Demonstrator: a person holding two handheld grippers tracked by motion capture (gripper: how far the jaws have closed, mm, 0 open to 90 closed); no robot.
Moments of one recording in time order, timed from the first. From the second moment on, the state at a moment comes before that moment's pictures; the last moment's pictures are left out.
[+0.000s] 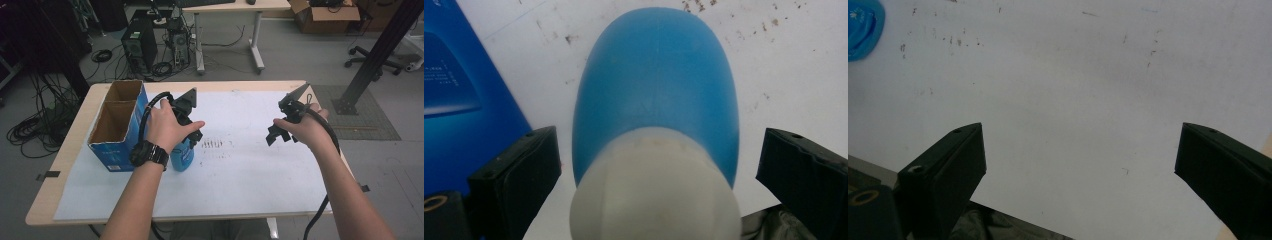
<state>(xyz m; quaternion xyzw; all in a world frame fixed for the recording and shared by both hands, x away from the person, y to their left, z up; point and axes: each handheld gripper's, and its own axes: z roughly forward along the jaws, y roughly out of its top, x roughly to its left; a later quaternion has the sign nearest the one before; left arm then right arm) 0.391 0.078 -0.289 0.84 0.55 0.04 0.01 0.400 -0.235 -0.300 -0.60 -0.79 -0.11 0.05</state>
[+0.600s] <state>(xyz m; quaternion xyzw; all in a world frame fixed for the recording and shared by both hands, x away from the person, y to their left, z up) 0.393 0.079 -0.293 0.83 0.55 0.04 0.01 0.401 -0.234 -0.304 -0.60 -0.79 -0.11 0.05</state>
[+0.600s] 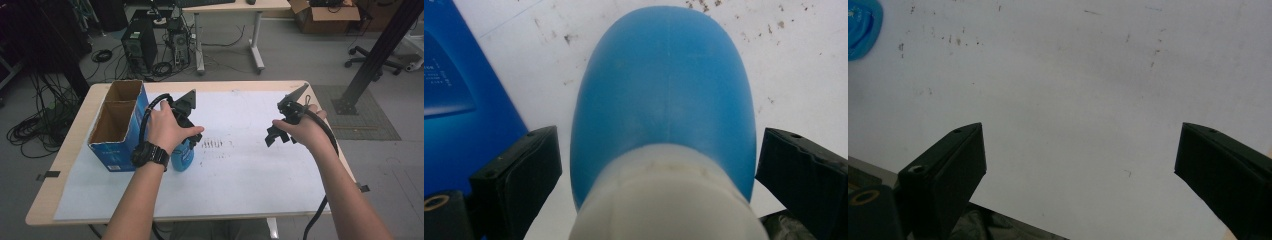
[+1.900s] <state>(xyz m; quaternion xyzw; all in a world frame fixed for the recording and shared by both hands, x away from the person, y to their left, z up) 0.397 0.075 -0.291 0.83 0.55 0.05 0.01 0.402 -0.236 -0.306 -0.60 -0.79 -0.11 0.05</state>
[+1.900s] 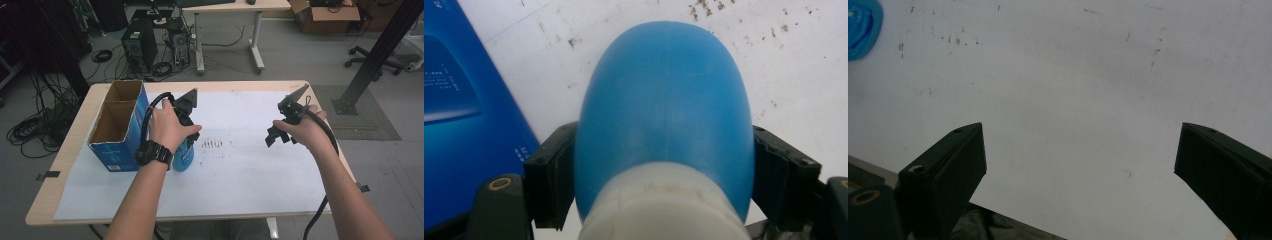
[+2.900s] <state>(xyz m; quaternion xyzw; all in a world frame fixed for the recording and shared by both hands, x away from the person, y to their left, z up) 0.401 0.077 -0.291 0.83 0.55 0.05 0.00 0.401 -0.244 -0.309 -0.61 -0.78 -0.11 0.06</state>
